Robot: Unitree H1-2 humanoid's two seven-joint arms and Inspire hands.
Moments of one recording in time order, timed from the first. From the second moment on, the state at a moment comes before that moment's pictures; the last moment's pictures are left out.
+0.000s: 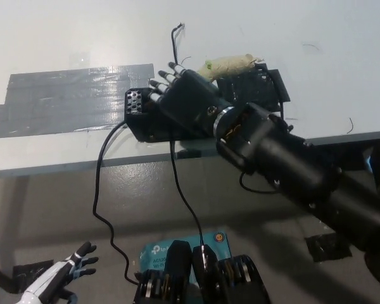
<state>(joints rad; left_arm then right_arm) 0.04 0.45 -0.09 -0.13 -0.07 0.46 -0.31 -1.03 -0.20 0.80 0.32 -1.19 0.01 0.44</state>
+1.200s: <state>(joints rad) 0.07 0.44 -0.05 -0.10 -0.07 0.46 -0.31 0.09 -0.45 0.02 -0.37 -0.86 0.05 0.58</state>
